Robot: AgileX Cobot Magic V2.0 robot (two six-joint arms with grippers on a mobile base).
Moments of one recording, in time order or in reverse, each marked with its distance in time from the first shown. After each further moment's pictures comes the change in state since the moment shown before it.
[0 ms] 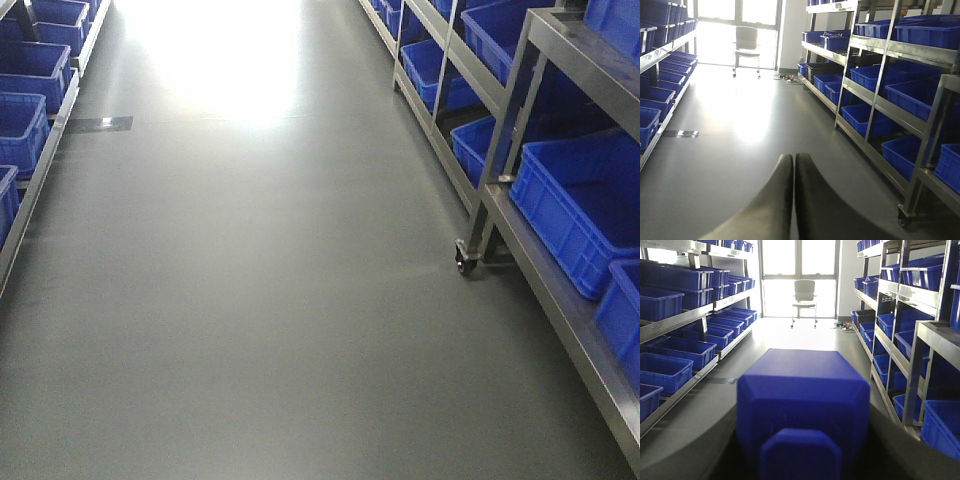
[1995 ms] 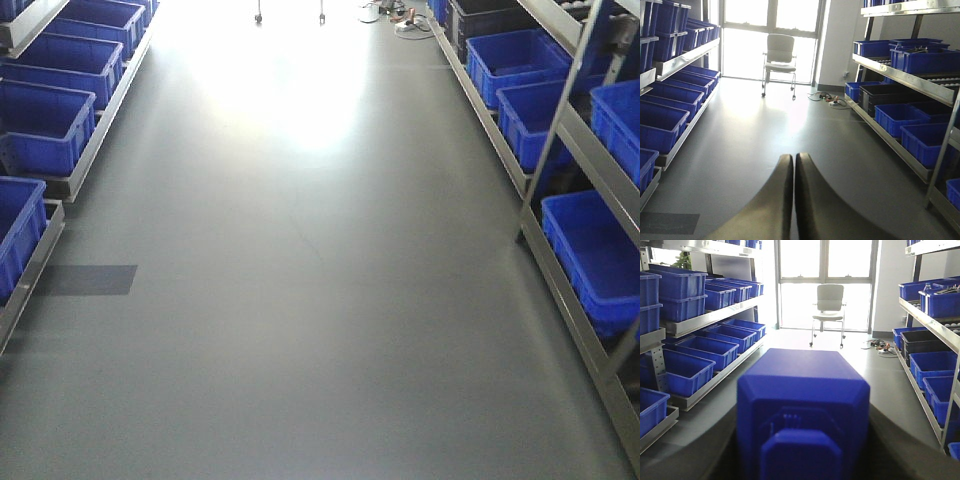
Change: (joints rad) left arm 0.000 0.000 0.000 0.000 0.000 0.000; right arm 0.000 0.000 0.000 0.000 0.000 0.000
